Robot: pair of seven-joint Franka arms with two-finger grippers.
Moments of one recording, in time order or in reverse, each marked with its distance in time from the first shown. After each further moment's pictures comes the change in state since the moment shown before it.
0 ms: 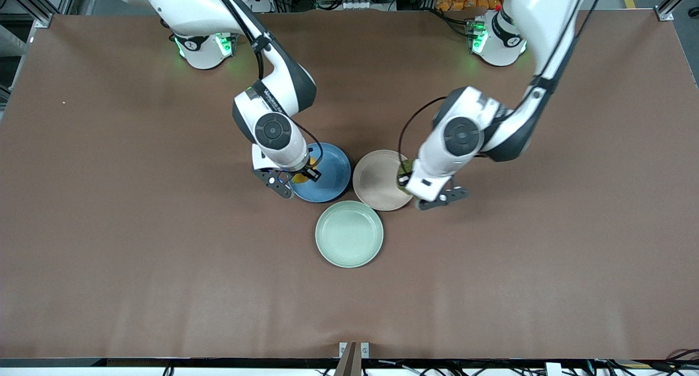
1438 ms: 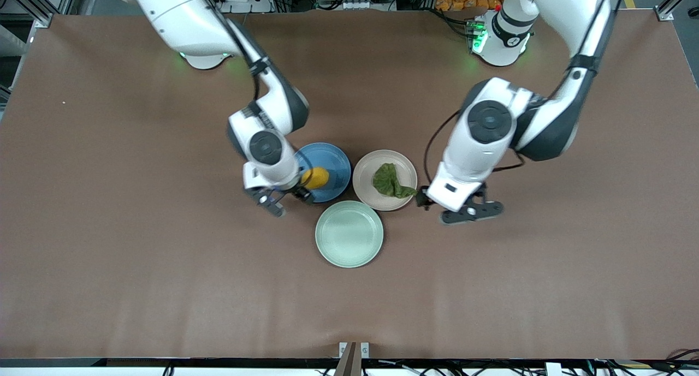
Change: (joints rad) left arm 0.101 -0.099 0.022 0.153 0.166 -0.103 0.228; right arm -0.092 0.059 -0.035 0.048 -0.084 0.034 -0.161
